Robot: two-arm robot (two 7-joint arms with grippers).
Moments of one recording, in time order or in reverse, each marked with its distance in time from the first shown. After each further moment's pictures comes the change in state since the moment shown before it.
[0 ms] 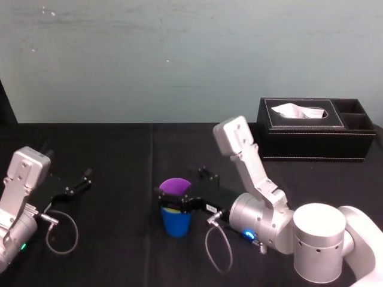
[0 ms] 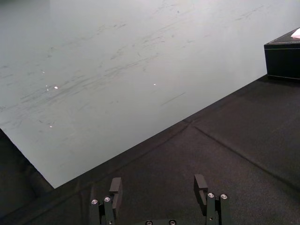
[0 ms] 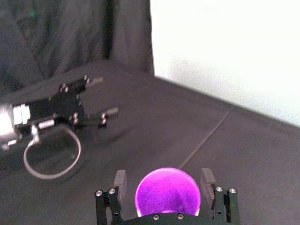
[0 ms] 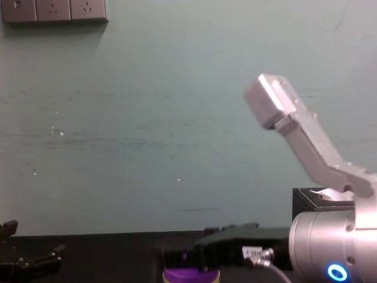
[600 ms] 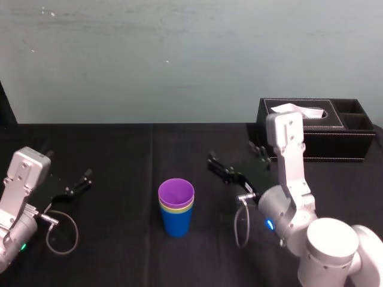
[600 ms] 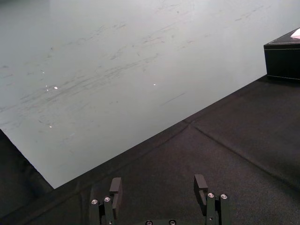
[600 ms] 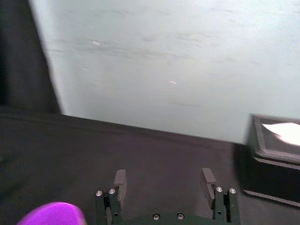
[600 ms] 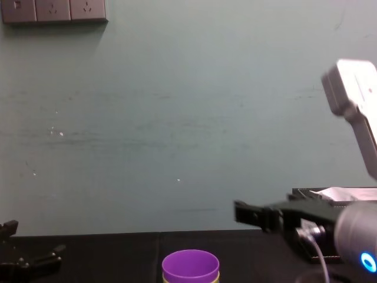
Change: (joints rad) left arm 0.000 0.000 0.000 0.000 0.000 0.000 0.000; right arm -0.101 -0.100 0.146 0.007 -0.097 -0.178 -0.308
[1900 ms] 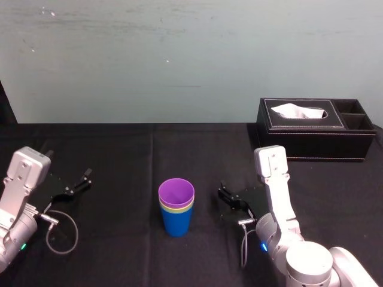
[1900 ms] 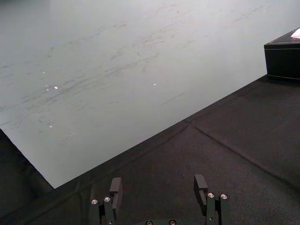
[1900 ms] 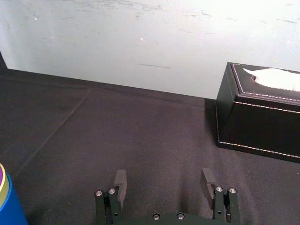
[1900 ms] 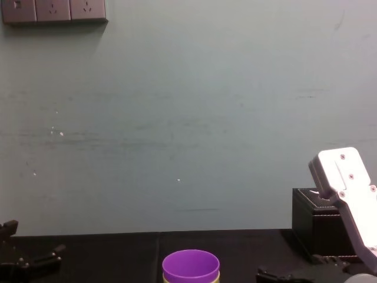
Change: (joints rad) left arm 0.000 0.000 0.000 0.000 0.000 0.000 0.000; right arm 0.005 -0.060 0.008 0.207 -0.129 -0.054 -0.109
